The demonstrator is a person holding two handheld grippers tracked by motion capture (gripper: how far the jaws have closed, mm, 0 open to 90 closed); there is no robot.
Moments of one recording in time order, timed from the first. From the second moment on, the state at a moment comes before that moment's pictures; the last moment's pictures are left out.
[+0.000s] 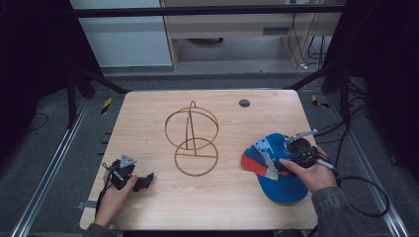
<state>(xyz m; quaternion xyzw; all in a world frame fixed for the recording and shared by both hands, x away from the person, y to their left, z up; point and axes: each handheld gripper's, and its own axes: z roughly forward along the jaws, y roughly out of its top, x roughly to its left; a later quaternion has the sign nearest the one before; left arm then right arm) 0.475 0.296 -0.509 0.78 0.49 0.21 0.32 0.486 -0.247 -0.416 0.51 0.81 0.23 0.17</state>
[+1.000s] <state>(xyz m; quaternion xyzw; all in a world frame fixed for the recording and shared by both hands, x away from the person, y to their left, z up) 0.475 0.294 -0.509 0.78 0.49 0.21 0.32 0.508 -0.249 -0.433 0.52 0.82 0.23 0.11</state>
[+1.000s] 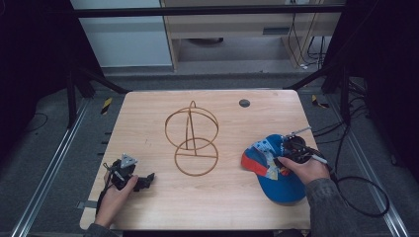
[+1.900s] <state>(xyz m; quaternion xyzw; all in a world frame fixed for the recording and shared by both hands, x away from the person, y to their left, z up) 0.475 0.293 -0.509 0.78 0.49 0.21 0.32 0.502 -0.254 -0.387 0.47 0.84 0.26 0.10</state>
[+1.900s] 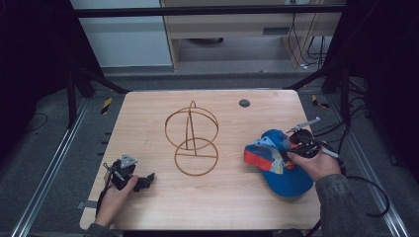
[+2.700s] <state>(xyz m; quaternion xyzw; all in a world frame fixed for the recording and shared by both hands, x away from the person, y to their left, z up) 0.475 0.294 -0.508 0.78 0.49 0.21 0.32 0.525 -0.197 -0.222 0.37 0.85 0.32 0.16</state>
